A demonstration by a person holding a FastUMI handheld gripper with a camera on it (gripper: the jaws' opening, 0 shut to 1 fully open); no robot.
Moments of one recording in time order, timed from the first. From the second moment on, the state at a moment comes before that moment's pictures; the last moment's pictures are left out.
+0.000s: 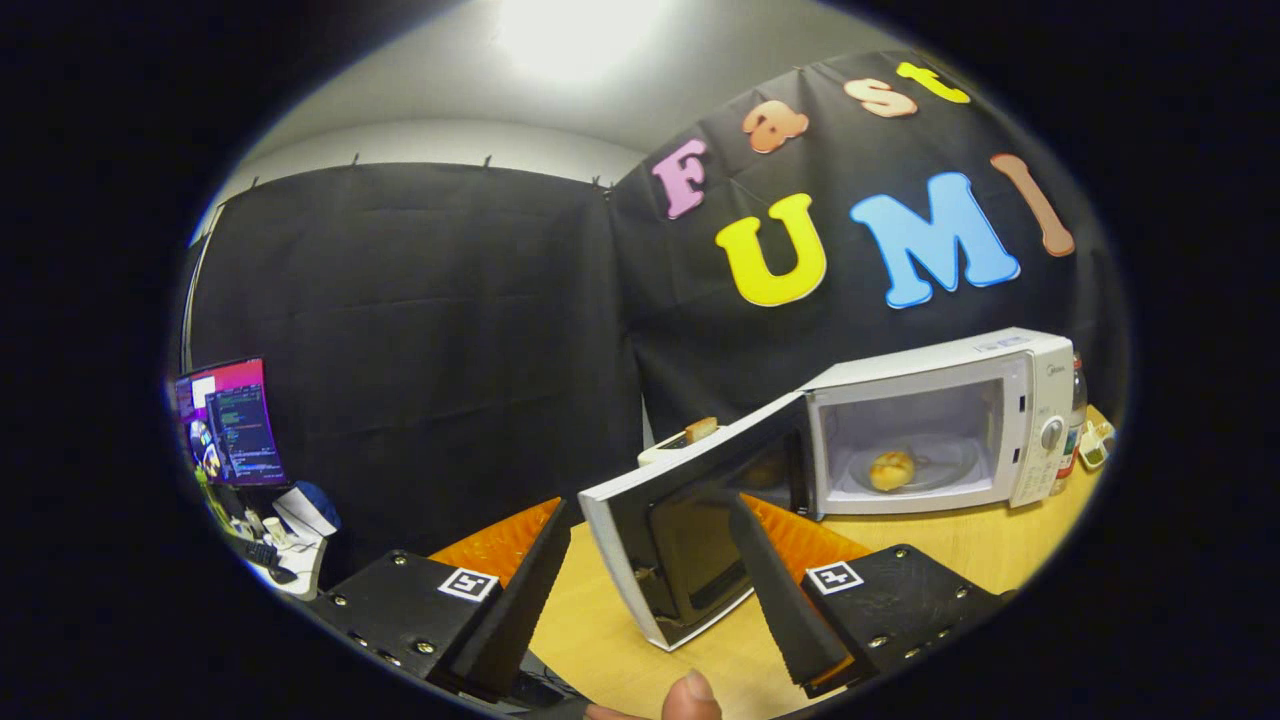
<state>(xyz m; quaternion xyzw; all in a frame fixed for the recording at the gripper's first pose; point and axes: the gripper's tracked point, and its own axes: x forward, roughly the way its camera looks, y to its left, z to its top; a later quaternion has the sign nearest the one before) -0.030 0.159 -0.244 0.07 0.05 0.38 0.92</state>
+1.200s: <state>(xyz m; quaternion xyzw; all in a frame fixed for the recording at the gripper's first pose) 0.016 0.272 -0.343 -0.04 0.08 0.29 0.95</state>
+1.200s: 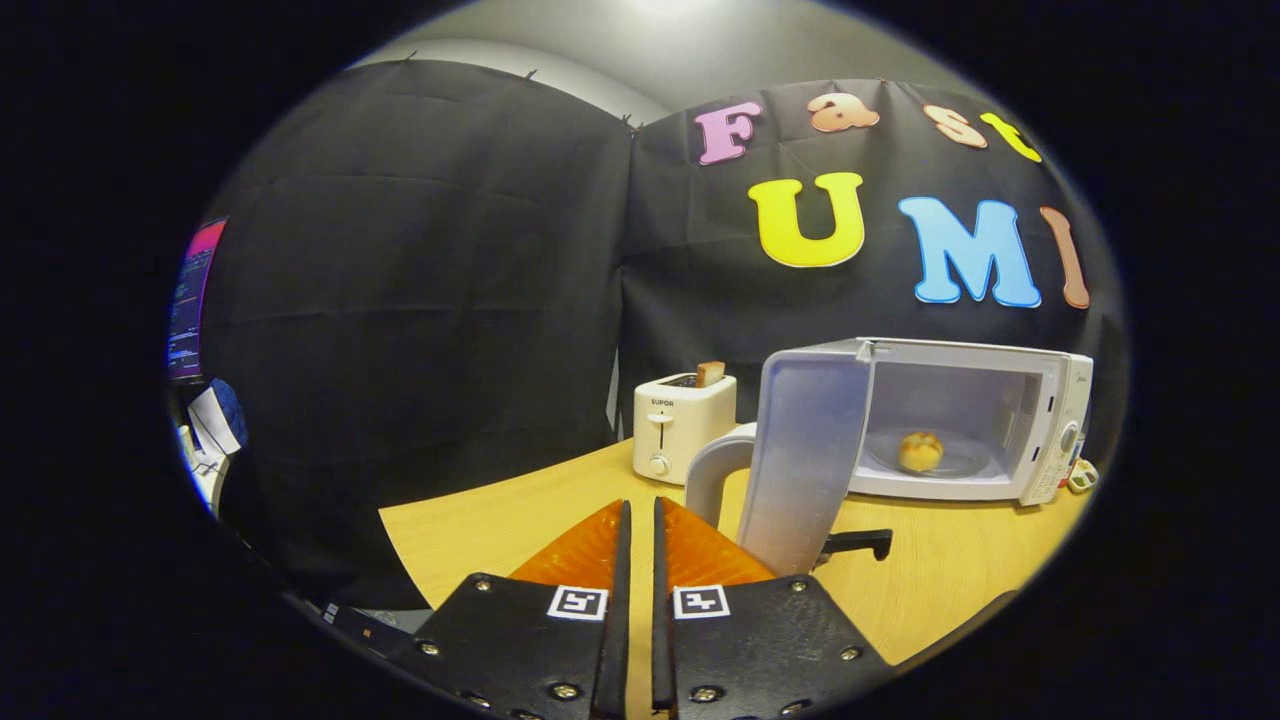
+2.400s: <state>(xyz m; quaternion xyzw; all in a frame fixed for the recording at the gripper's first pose) 0.134 -0.019 -0.328 -0.03 0.09 0.01 1.00</state>
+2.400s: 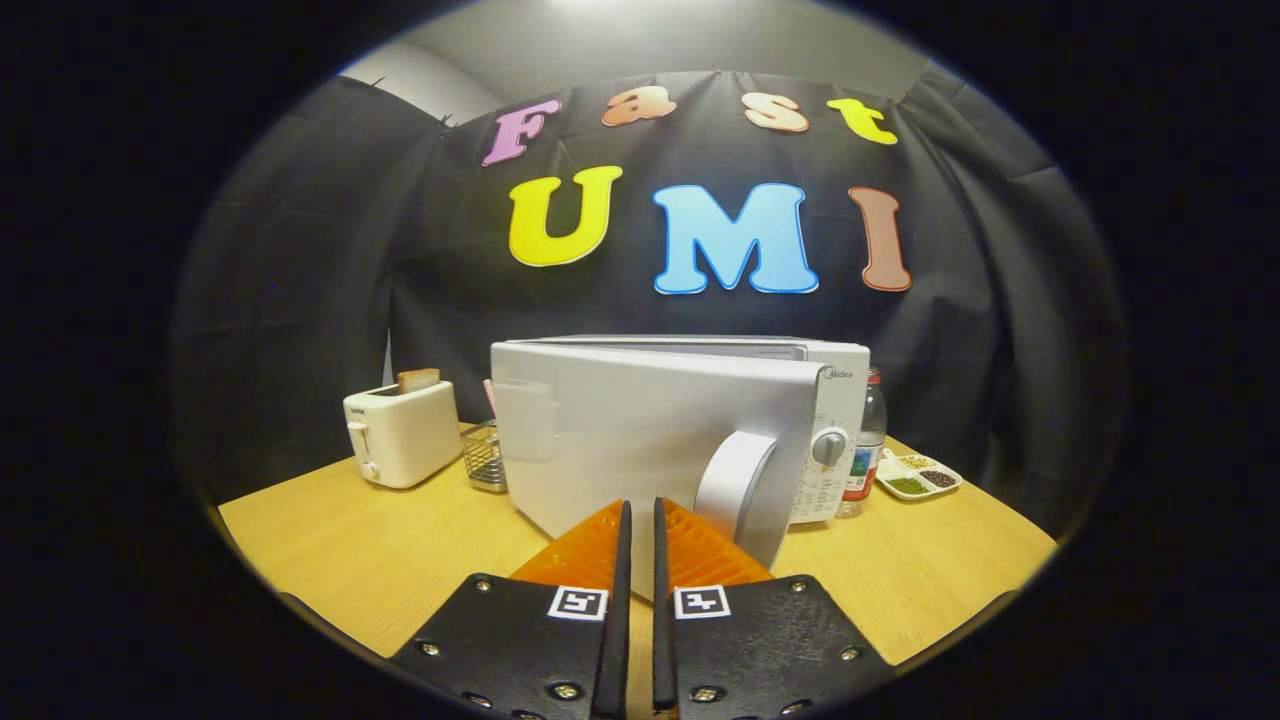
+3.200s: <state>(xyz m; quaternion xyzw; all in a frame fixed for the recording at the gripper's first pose) 0.275 -0.084 -0.347 -0.01 0.12 -0.07 0.99</state>
